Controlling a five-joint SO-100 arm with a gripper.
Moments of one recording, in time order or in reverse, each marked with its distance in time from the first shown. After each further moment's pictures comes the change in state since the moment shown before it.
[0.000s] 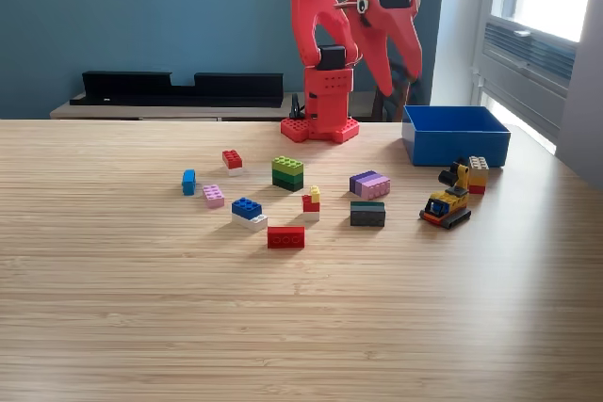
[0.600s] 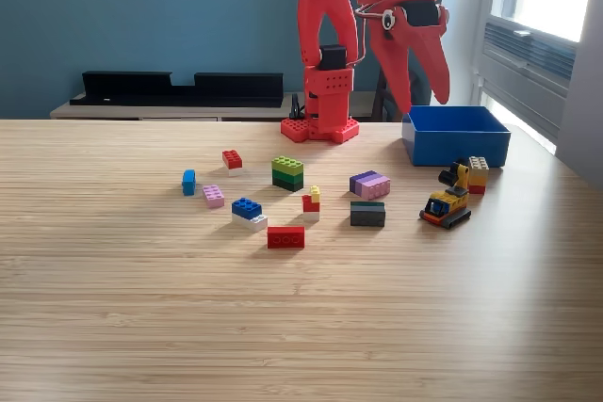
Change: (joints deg) arm -0.1 -25.8 -19.0 3.5 0.8
